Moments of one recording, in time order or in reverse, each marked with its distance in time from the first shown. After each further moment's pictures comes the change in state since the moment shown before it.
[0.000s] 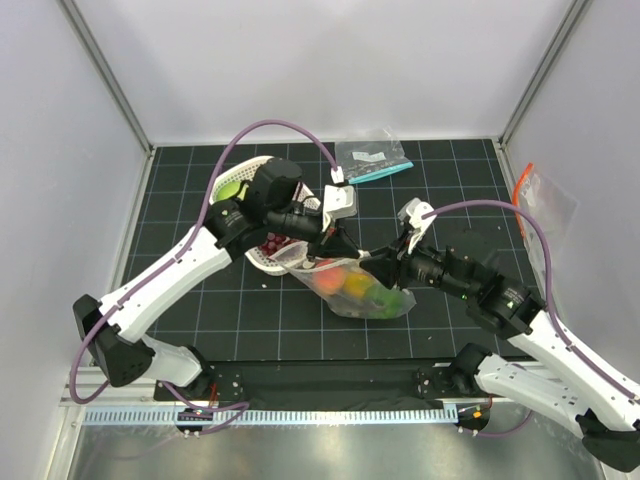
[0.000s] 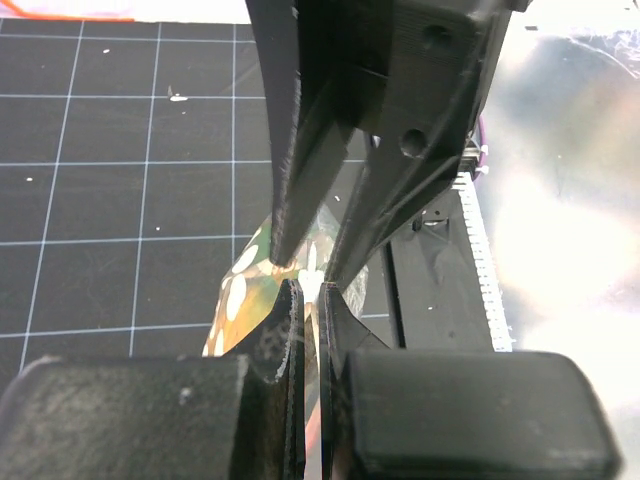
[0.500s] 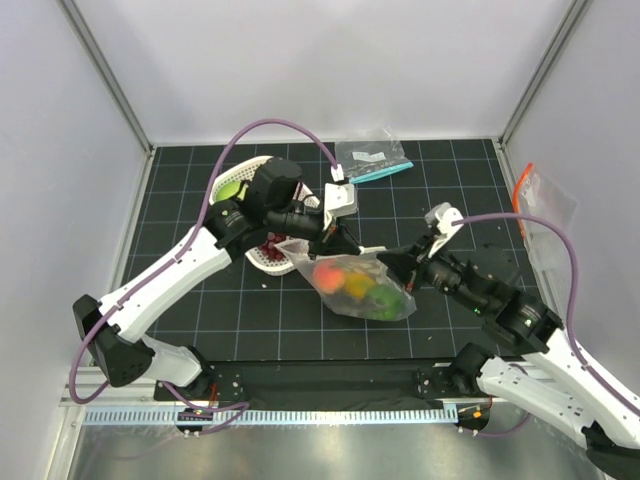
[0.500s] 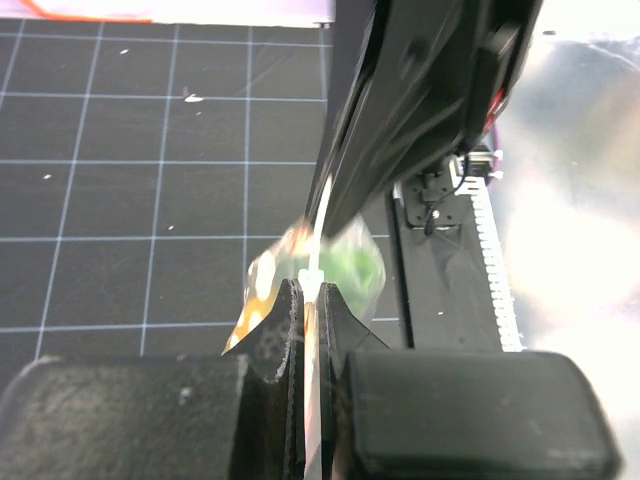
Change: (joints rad) left arm -0.002 -0.002 0.000 0.016 -0.027 -0.009; right arm 0.002 -0.101 -0.044 0.031 0.096 0.055
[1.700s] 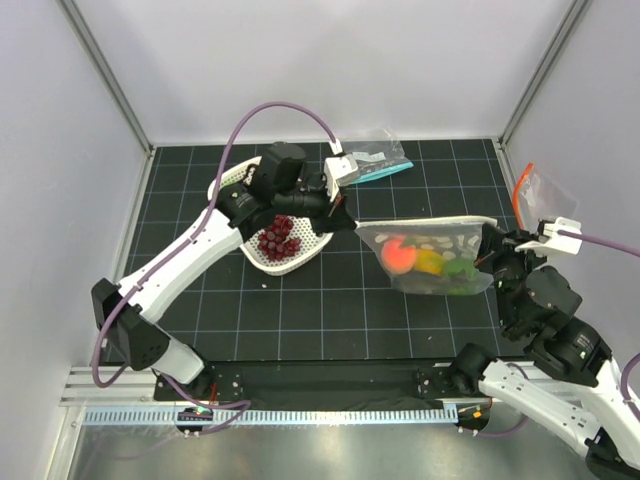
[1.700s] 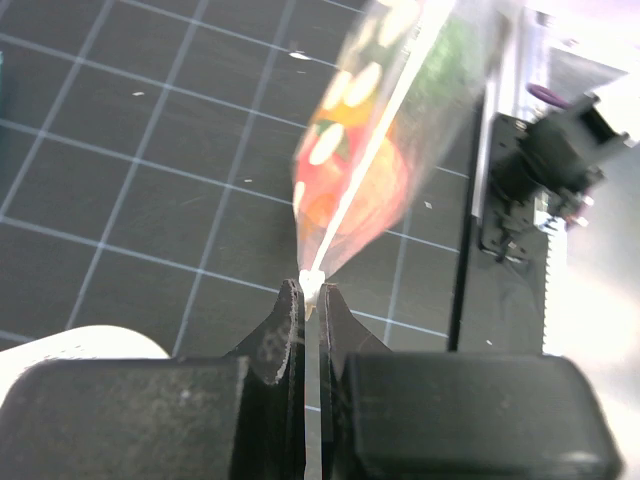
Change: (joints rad) left arm 0.075 0.110 0.077 -0.013 -0.164 -0.105; right arm 0.010 -0.198 0.108 -0.190 1.028 0.059
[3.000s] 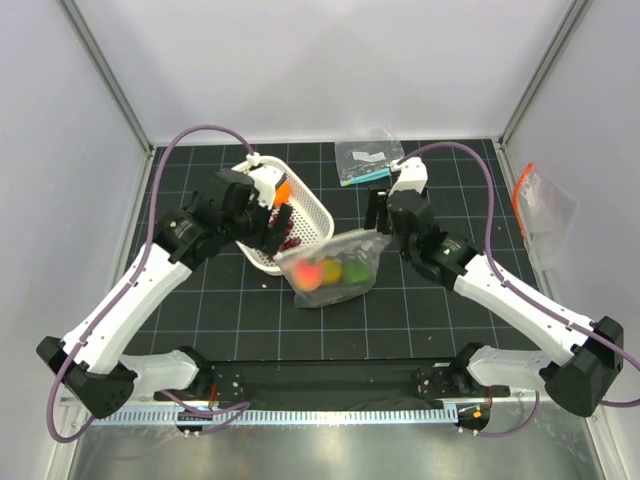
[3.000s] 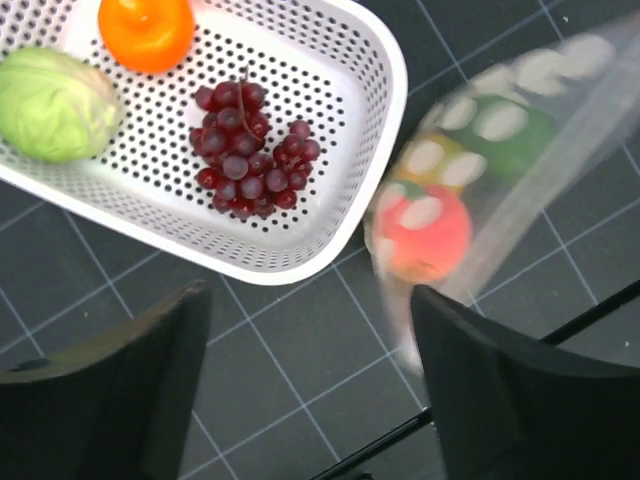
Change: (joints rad) left arm 0.090 -0.299 -0.145 -0.365 -0.680 -0.209; right arm -0.045 0.723 0.090 0.239 -0.356 0.022
